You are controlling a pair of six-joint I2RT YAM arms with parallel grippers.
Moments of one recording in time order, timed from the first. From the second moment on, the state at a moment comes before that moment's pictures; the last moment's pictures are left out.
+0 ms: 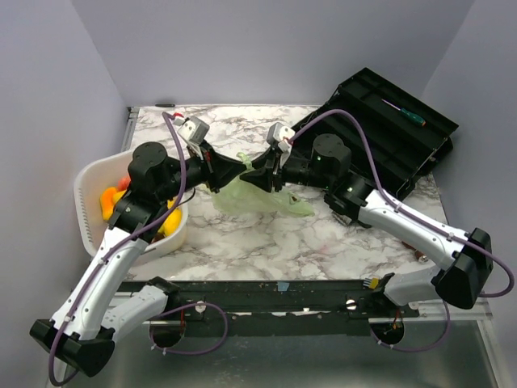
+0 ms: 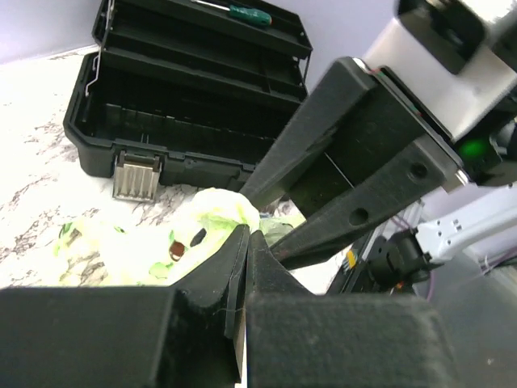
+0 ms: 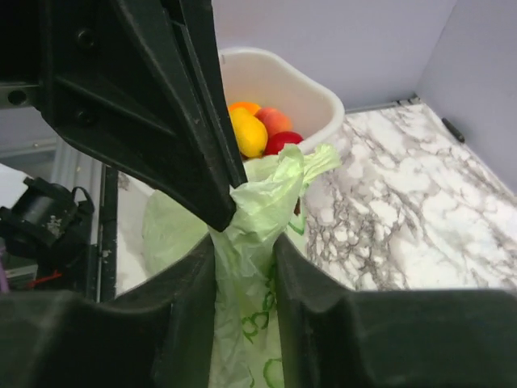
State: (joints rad) left arm -0.44 0.91 1.08 -0.21 0.54 -0.39; right arm 0.83 1.35 1.19 0.14 -0.50 -0.08
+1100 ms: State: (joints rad) left arm 0.15 0.98 0.75 -0.09 1.06 -0.74; right arm 0.83 1.02 0.82 0.36 -0.53 -0.30
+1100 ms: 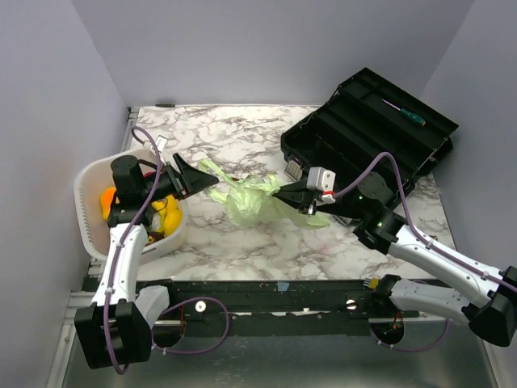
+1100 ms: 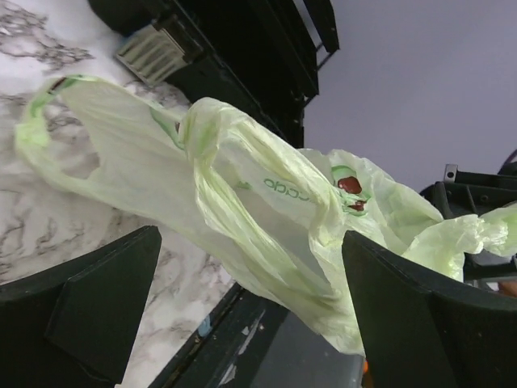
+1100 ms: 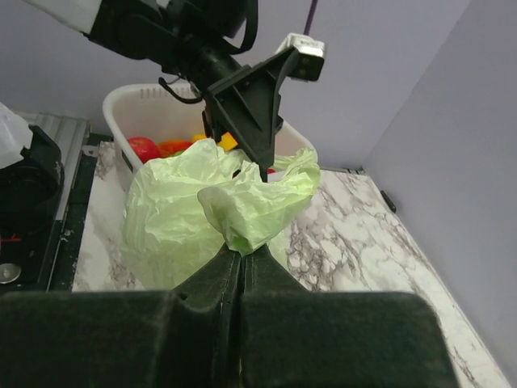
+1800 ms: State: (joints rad) left arm 0.53 1.15 1.06 -0.13 1.11 -0.71; right arm 0.84 0.78 0.89 0.08 -0.41 -0.25
